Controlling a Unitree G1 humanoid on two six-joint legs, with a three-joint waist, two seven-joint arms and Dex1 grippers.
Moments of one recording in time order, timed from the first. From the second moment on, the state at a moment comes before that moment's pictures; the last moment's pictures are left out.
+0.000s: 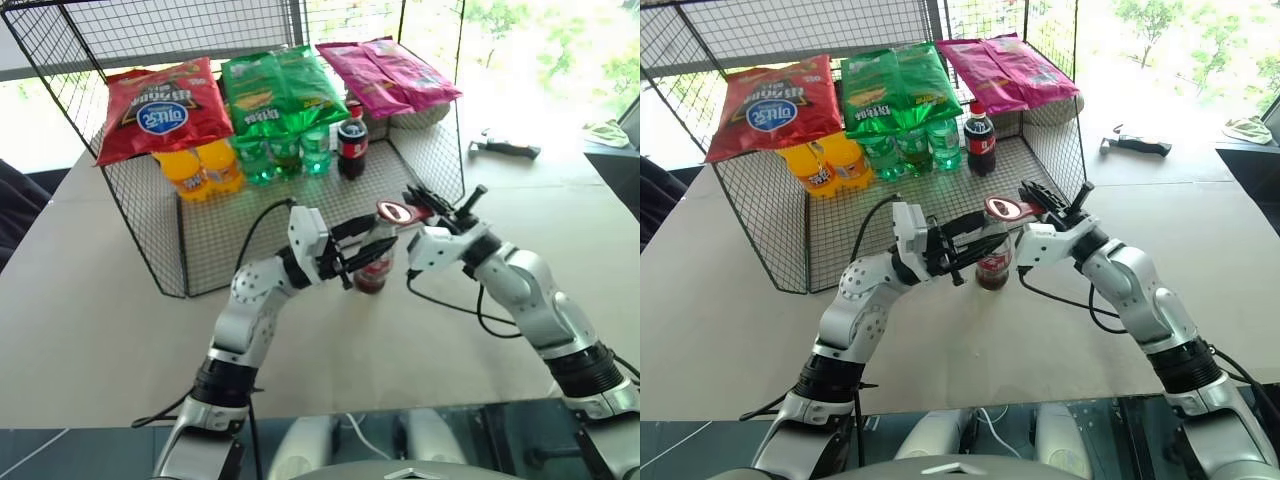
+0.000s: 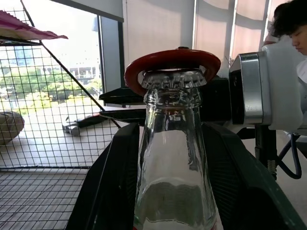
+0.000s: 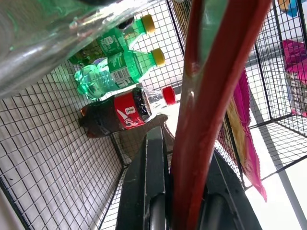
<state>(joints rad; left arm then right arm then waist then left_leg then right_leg) -0.35 0.25 -0.13 -0.07 -0.42 0.03 -0.92 -0.40 -0.55 0.26 -0.10 -0.58 -0.29 0.21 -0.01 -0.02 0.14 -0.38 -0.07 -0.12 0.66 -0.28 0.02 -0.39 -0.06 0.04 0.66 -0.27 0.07</state>
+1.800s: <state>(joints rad) -0.34 0.25 -0.13 -0.07 -0.42 0.02 -0.91 -0.38 -0.48 0.24 -0.10 -0.52 -0.28 0.30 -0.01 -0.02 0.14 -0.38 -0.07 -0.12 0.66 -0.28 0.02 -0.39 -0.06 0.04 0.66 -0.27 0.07</state>
